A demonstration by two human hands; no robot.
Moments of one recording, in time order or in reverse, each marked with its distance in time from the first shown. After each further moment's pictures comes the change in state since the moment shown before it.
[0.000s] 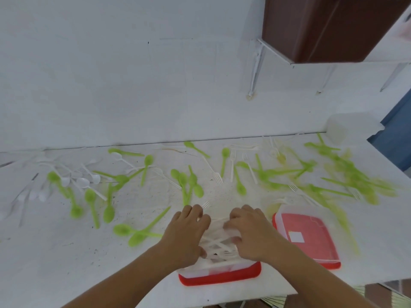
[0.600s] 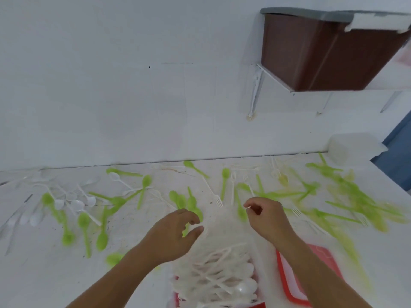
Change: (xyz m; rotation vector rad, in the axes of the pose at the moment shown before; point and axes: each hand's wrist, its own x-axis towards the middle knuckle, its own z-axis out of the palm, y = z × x) left_hand 0.033 -0.057 -0.024 -0.499 0.229 -0.097; right_hand 0.059 0.068 -0.019 0.692 0.494 0.416
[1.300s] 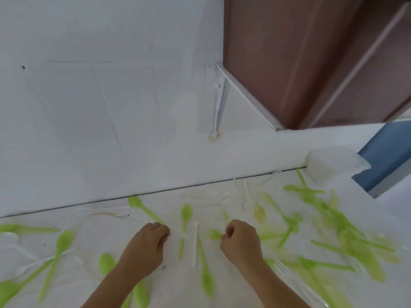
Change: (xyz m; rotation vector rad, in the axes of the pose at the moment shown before) left_hand 0.234 -0.086 0.095 0.109 0.200 0.157; right_hand 0.155 0.085 0.033 -0.329 -0.047 0.334
